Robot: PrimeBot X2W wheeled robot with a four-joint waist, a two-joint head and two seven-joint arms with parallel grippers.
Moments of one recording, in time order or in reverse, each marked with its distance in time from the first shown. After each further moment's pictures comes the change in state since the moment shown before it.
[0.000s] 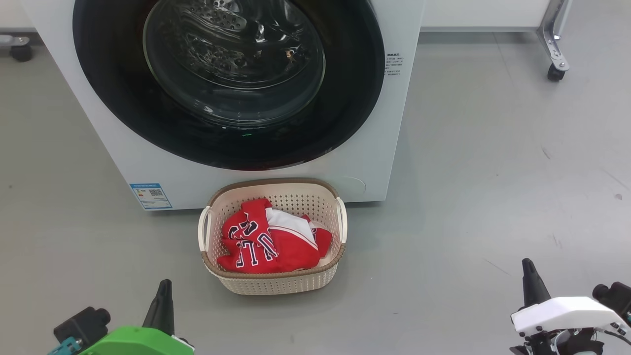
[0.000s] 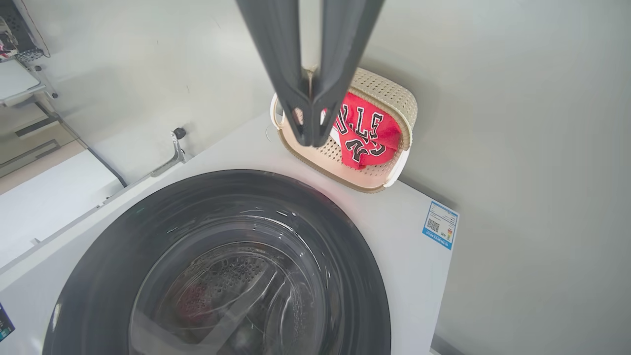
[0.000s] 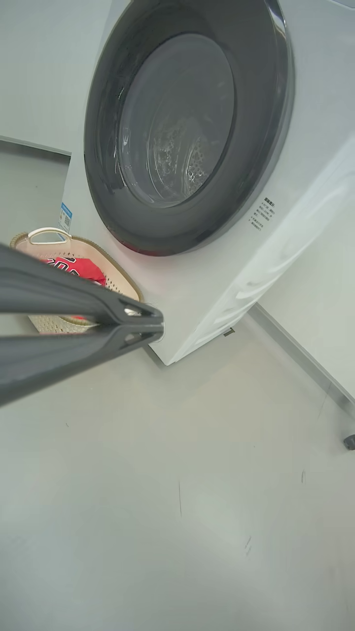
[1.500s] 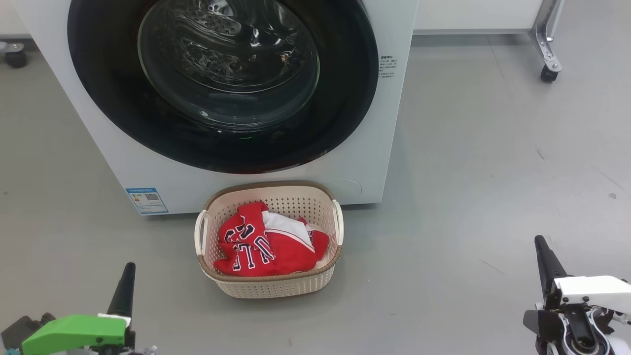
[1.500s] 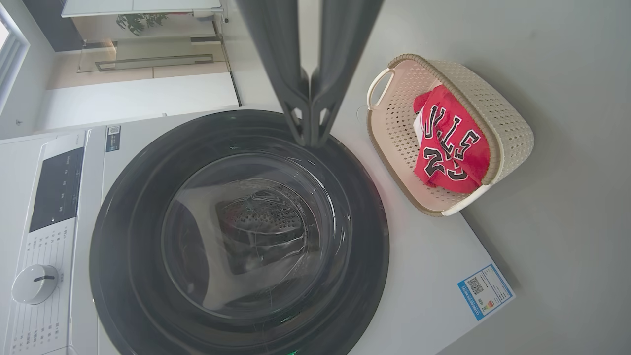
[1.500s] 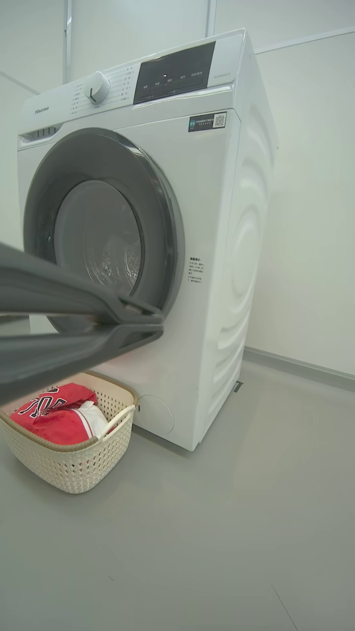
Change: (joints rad) left arm -0.074 0.036 0.122 0.075 -0.640 -0.123 0.061; right arm -0.101 0.022 -0.134 0.057 0.531 0.077 0.120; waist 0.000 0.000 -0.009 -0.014
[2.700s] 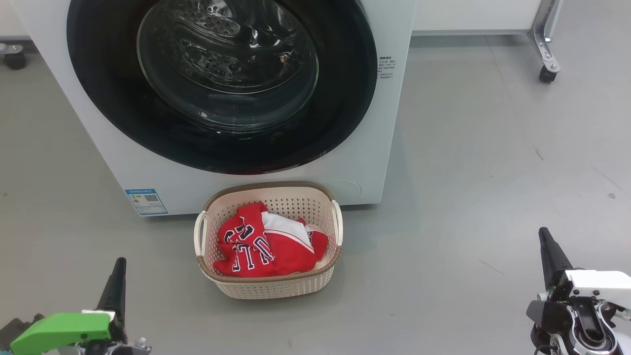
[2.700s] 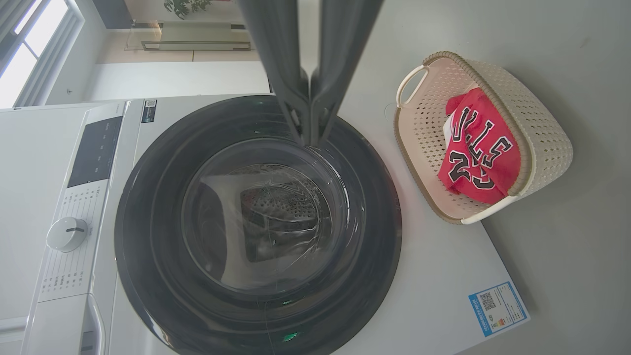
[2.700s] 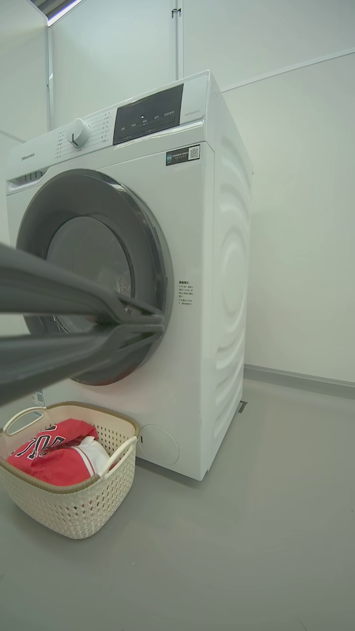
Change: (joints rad) left arm -0.027 0.005 0.028 0.036 -0.137 -0.035 0.018; right arm -0.030 0.004 -0.030 0.018 0.106 0.020 0.023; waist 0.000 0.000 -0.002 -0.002
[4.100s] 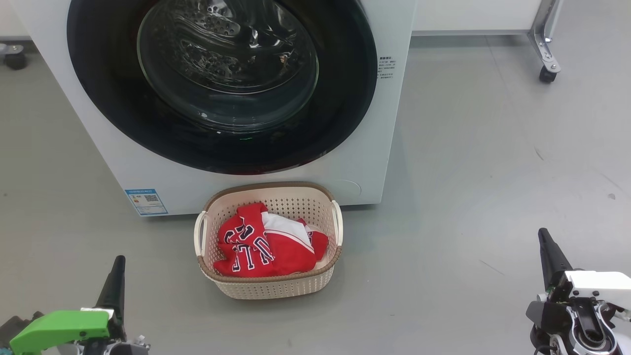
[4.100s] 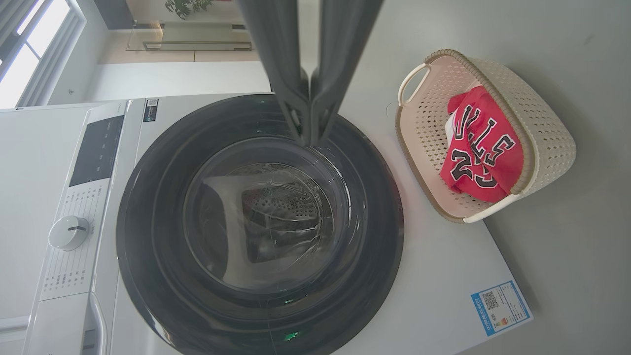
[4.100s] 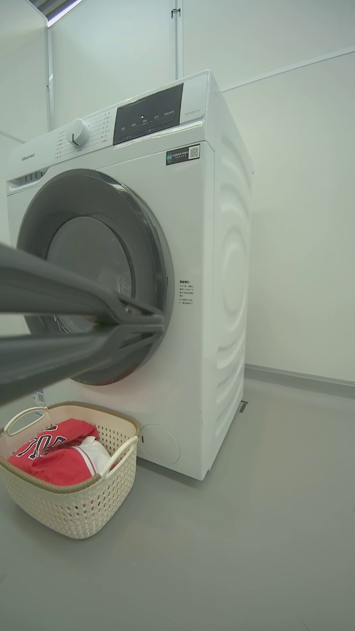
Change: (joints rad) left arm -0.012 0.000 0.005 0.016 0.000 -0.007 0.008; right arm -0.001 0.002 -0.003 0.007 0.000 0.005 0.004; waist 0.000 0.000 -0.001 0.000
